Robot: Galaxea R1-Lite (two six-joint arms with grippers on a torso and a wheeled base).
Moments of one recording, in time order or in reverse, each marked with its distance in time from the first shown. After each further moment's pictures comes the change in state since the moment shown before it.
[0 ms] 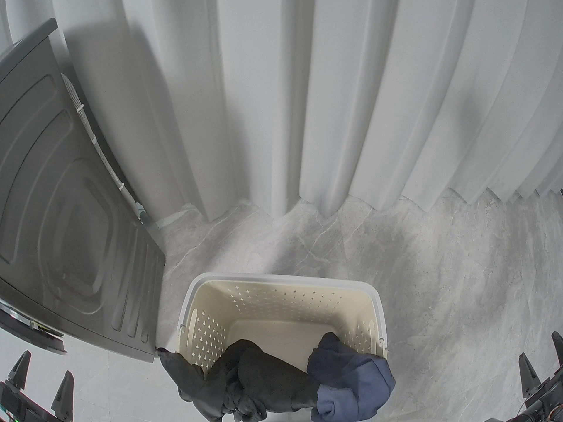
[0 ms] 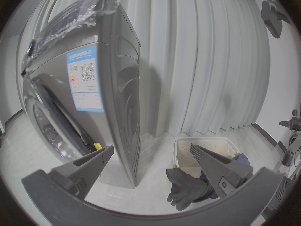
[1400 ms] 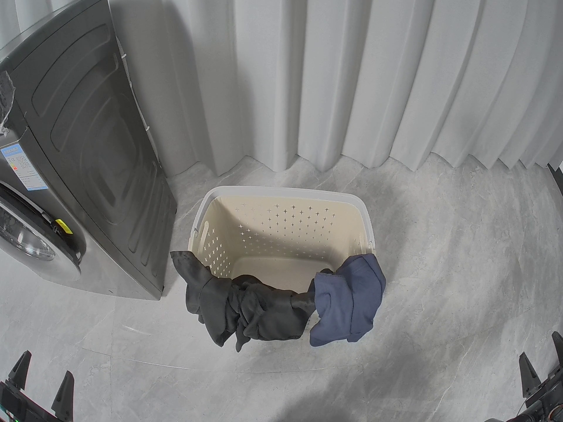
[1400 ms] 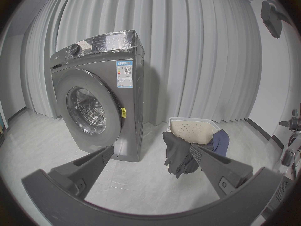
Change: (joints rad) left arm 0.000 0.000 0.000 0.000 0.000 0.000; right arm 0.000 0.000 0.000 0.000 0.000 0.000
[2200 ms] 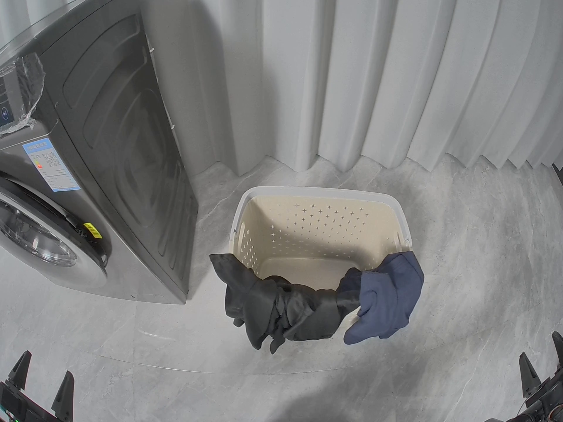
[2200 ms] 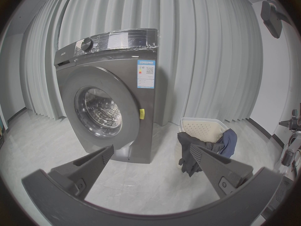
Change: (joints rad) left arm 0.000 0.000 0.000 0.000 0.000 0.000; right arm 0.000 0.000 0.000 -0.001 0.000 0.000
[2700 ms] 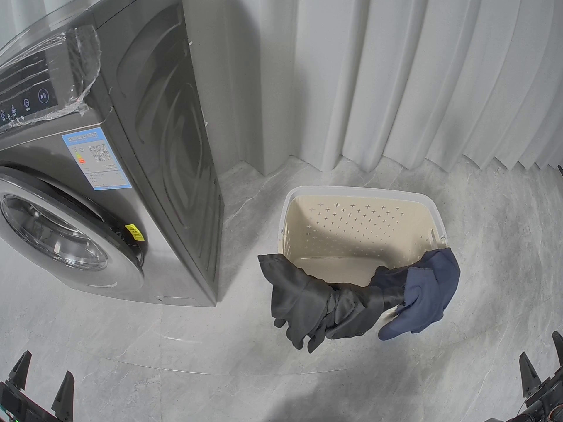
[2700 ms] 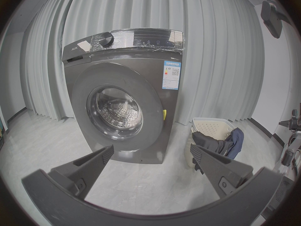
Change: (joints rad) left arm 0.000 0.000 0.000 0.000 0.000 0.000; right arm 0.000 0.000 0.000 0.000 0.000 0.000
